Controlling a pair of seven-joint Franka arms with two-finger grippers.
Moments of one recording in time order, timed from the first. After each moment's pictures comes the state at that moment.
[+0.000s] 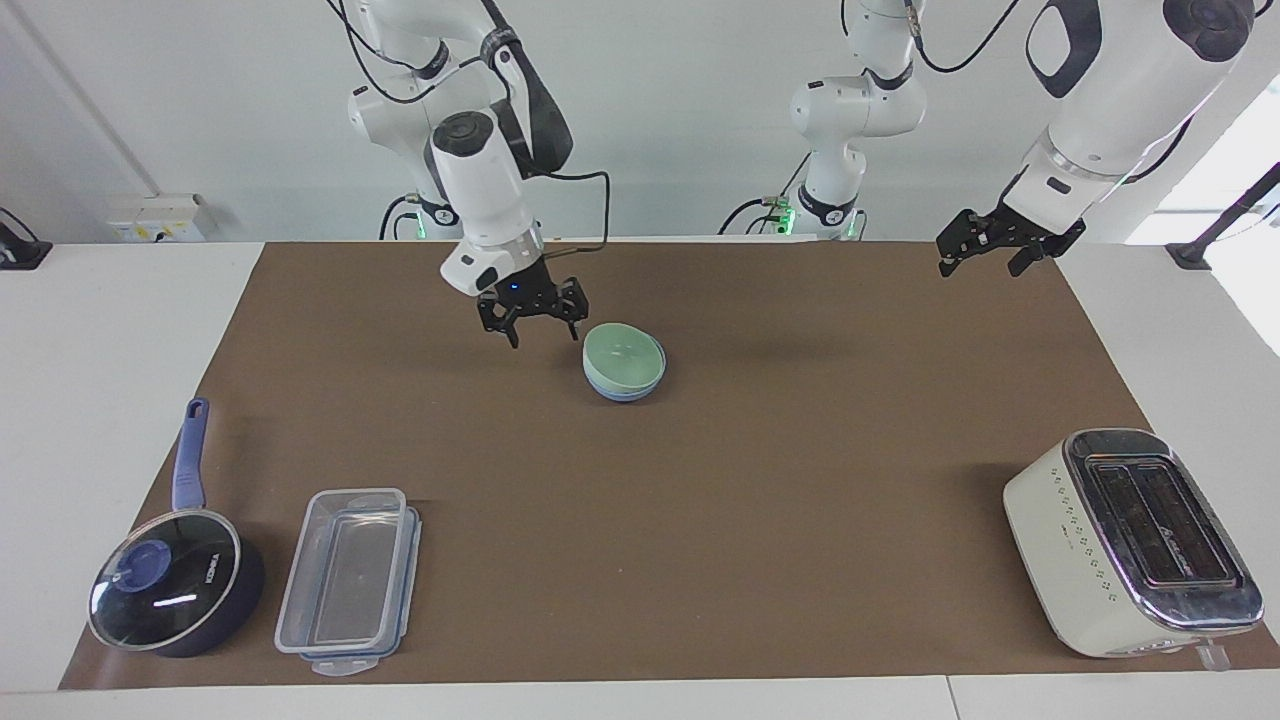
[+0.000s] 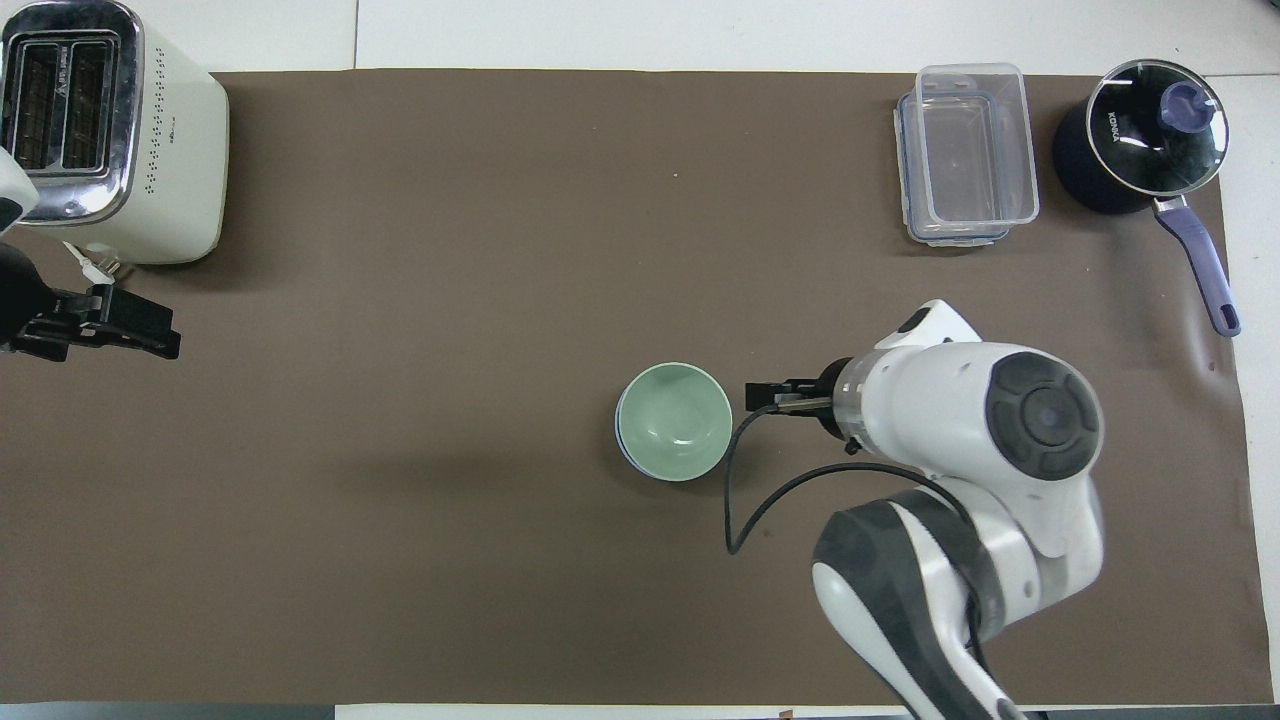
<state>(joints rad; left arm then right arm) -0.04 -0.01 -0.04 -1.62 -0.02 1.48 -0.01 0.33 -0.12 0.02 -2.25 0.15 2.28 0.30</state>
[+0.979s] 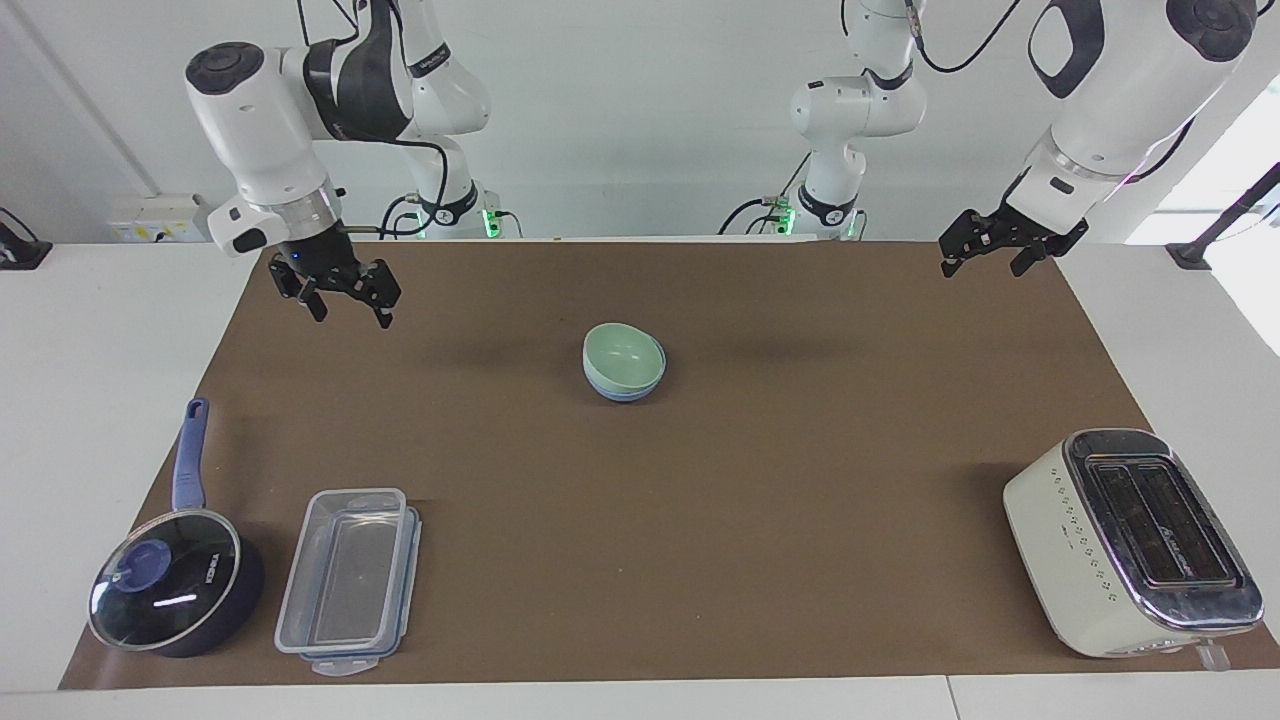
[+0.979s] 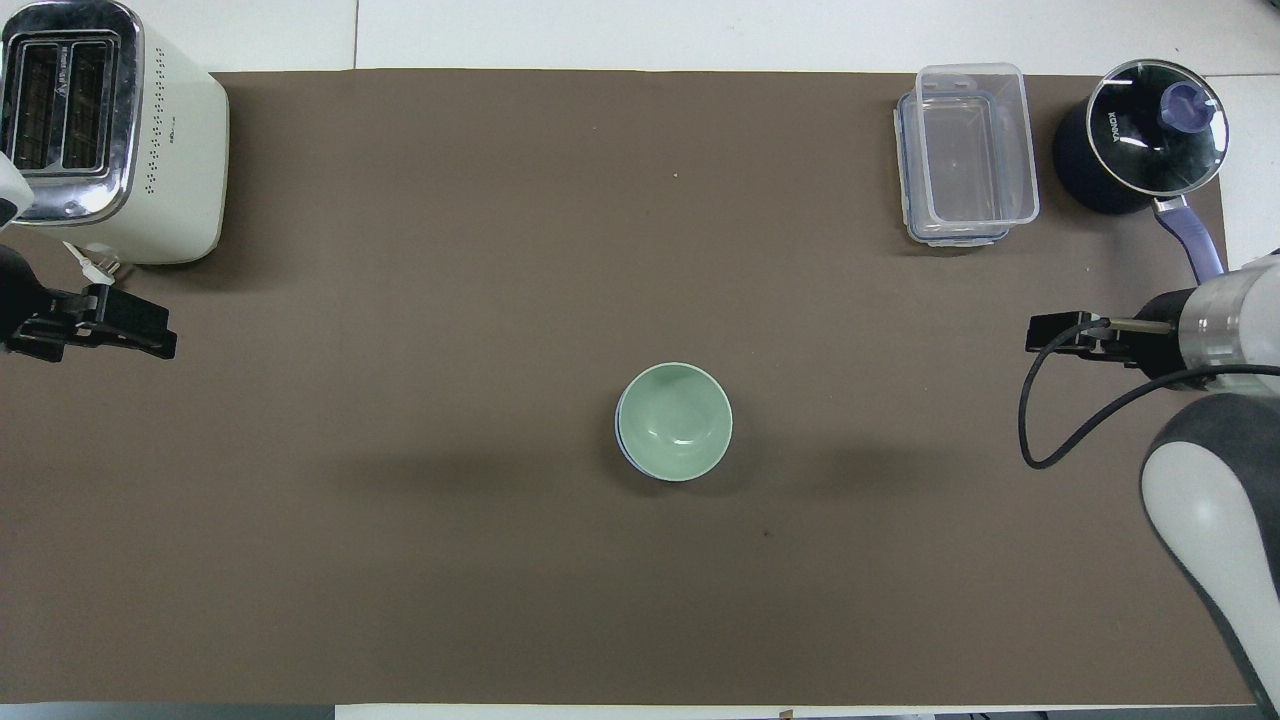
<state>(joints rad) -0.03 -0.01 -0.04 -1.62 -0.02 1.48 -0.01 -0.03 -0.17 0.02 -2.03 0.02 1.94 0.17</state>
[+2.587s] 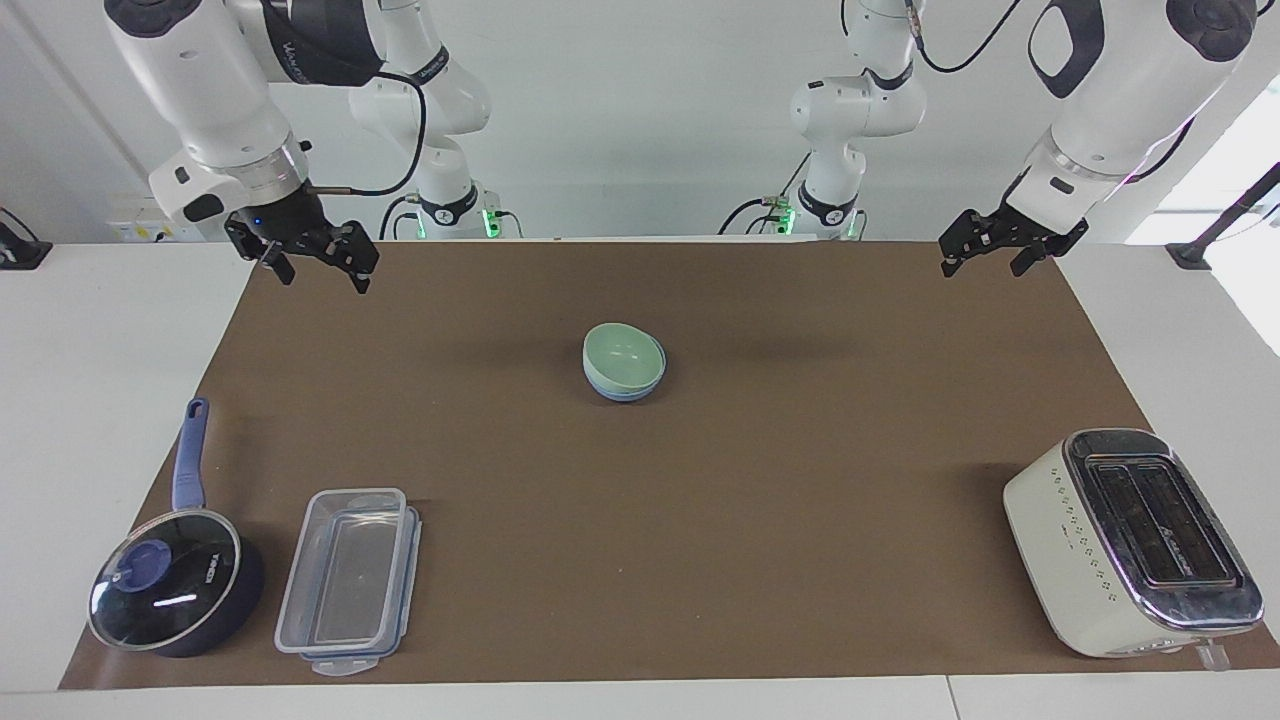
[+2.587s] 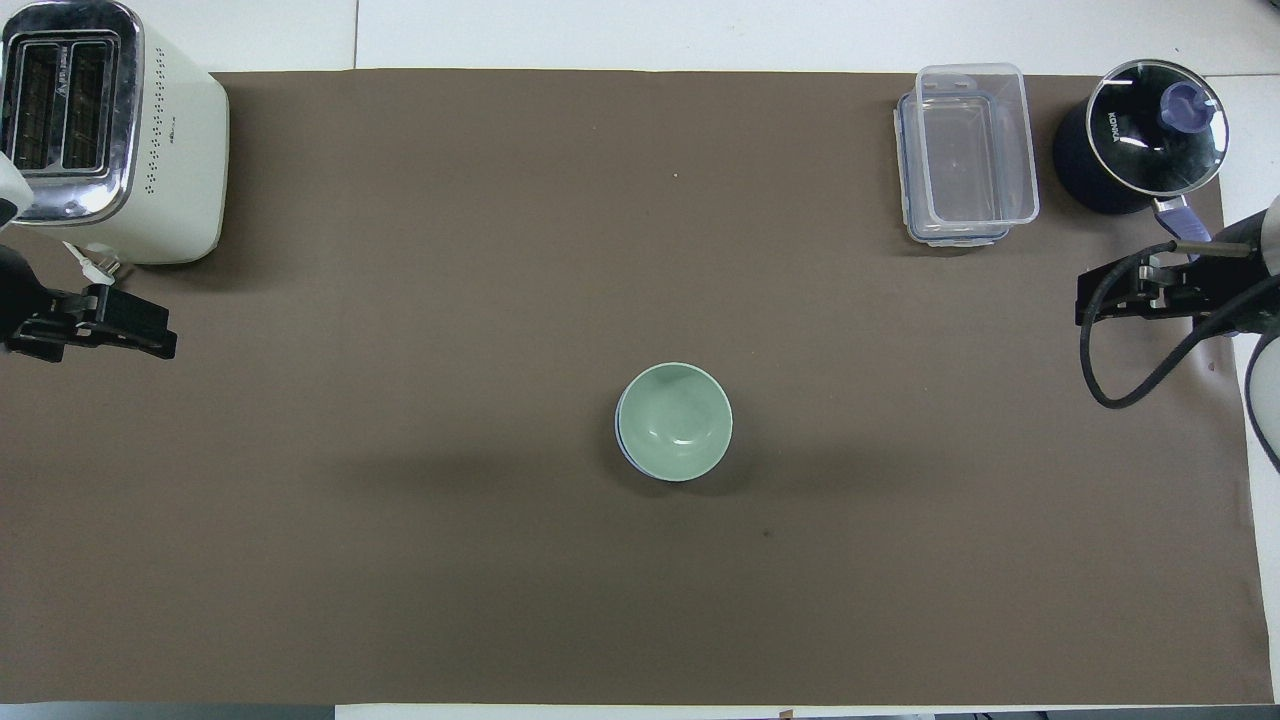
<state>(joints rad) -0.03 -0.01 -0.04 -1.62 -0.02 1.48 -0.01 -0.02 -0.02 0.04 -1.65 -0.03 1.57 0.17</state>
